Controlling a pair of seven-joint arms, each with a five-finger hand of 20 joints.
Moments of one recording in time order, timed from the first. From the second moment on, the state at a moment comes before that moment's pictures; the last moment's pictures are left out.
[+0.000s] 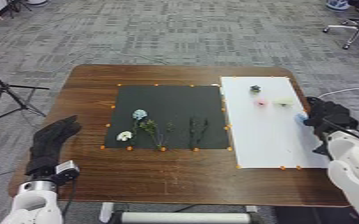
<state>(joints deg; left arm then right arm) 119.8 -69.3 -101.0 -107.1 61.3 8.8 13.6 -94.8 -41.2 80.7 -91.5 -132.5 4.3 21.8</state>
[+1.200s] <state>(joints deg) 119.6 -69.3 -101.1 -107.1 61.2 8.7 13.6 -91.5 -38.0 75.3 -93.1 -134.4 9.1 19.0</state>
